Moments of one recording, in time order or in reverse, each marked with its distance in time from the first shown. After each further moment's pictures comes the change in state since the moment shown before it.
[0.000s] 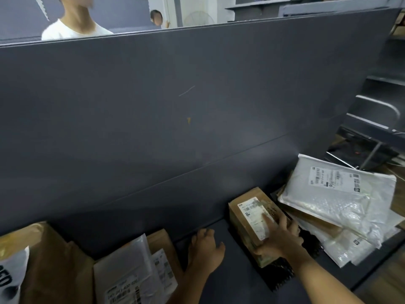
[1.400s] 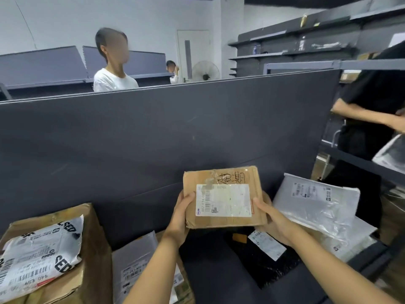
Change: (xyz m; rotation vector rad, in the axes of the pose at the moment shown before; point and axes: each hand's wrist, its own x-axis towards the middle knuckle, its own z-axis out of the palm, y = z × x) left_hand -0.081 0.000 -0.096 -1.391 0.048 0.377; right_hand -0.133 0.002 -0.091 1.309 -0.192 -0.637
